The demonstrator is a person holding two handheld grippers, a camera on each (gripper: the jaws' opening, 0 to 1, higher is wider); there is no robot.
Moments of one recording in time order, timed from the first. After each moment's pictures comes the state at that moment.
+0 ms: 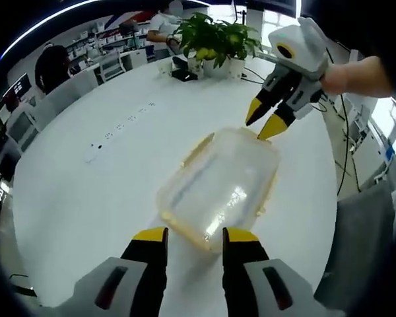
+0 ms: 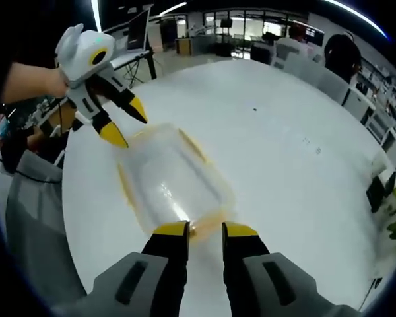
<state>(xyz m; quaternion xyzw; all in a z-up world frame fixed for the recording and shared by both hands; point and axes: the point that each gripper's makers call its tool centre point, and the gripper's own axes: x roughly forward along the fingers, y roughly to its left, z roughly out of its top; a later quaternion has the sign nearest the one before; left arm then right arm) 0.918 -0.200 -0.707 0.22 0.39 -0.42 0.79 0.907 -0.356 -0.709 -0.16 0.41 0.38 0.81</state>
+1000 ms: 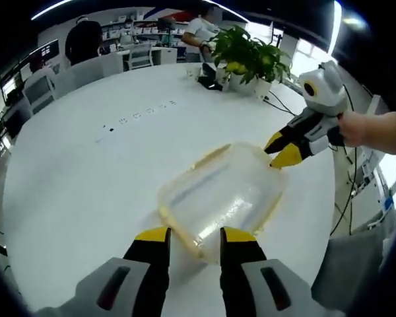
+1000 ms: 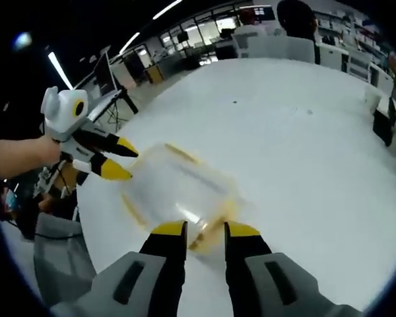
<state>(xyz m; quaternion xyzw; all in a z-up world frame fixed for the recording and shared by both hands) 0.920 -0.202 -0.710 0.12 0.41 -0.38 0.82 0.902 -0.352 -0.715 0.03 0.44 0.33 0.84</state>
